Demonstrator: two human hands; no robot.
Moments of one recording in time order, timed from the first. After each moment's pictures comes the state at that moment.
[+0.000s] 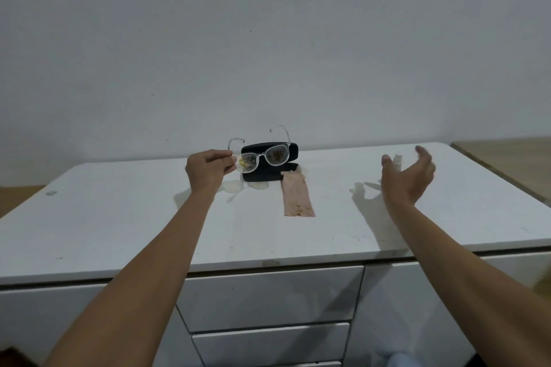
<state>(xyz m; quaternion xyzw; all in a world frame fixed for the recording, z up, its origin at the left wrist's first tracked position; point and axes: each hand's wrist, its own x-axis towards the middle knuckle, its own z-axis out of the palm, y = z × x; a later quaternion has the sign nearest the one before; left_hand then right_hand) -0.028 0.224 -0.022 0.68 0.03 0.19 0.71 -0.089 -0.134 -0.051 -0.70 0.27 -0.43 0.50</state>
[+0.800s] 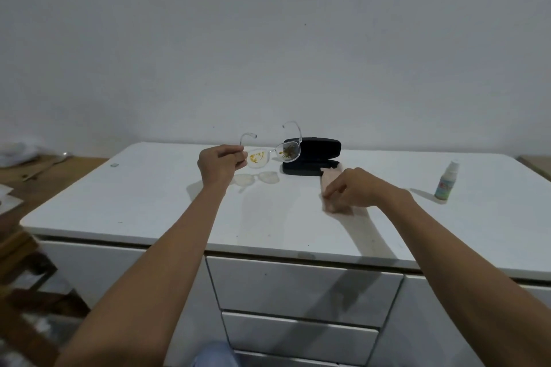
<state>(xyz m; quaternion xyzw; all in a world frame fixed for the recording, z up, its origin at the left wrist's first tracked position) -0.044 0.284 -0.030 0.65 0.07 0.23 0.72 -0.072 -0.024 -0.019 -0.97 -0.10 0.09 0.21</state>
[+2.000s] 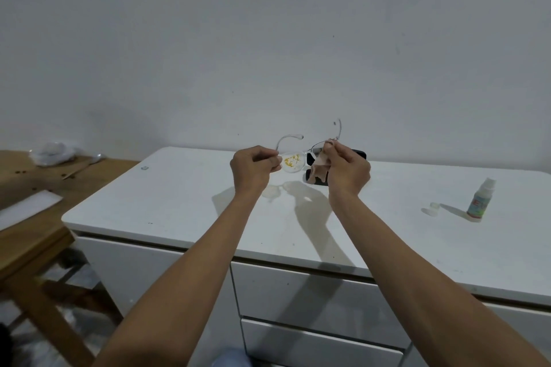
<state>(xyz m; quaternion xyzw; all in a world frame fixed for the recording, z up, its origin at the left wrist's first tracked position) -0.067 0.267 -0.010 0.68 0.02 0.26 0.68 -0.069 0.098 -0.001 -0.54 0.09 -0.22 0.81</state>
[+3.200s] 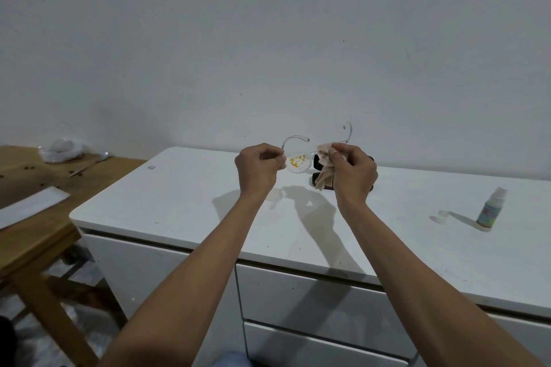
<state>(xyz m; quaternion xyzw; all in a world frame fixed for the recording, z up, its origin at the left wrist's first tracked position) -0.076 0.267 0.002 0.70 0.02 0.30 0.65 -0.069 0.101 -0.002 -0.64 0.05 -0.30 0.71</state>
